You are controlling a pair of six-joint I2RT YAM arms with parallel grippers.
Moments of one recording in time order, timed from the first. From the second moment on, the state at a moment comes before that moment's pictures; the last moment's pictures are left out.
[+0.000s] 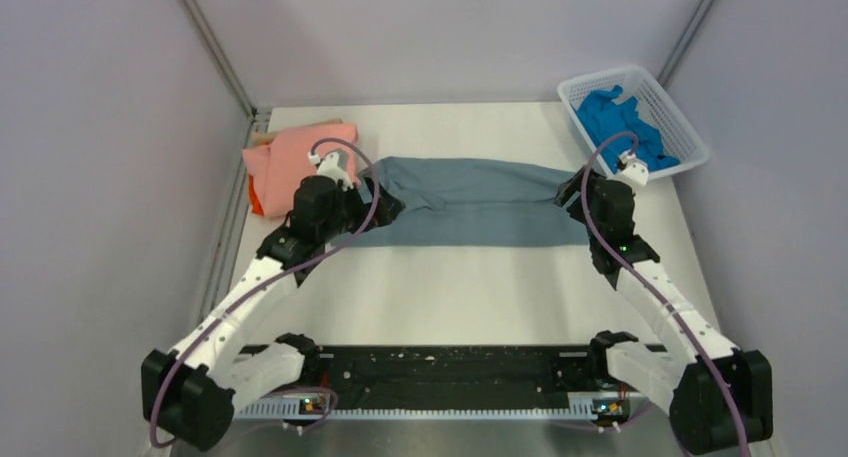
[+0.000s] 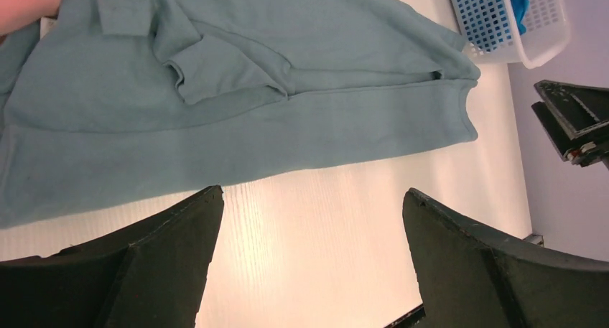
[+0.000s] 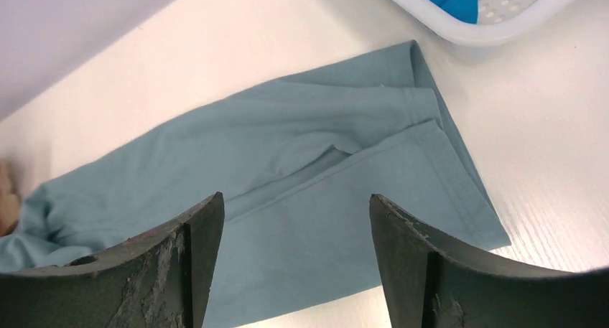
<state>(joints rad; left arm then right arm) -0.41 1.09 0.85 -0.23 0.13 -0.63 0.19 1.05 0.61 -0.01 0.30 0.56</state>
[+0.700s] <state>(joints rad) -0.41 1.48 0.74 -0.13 0.09 -0.70 0.19 1.27 0.62 0.08 0.02 0.56</state>
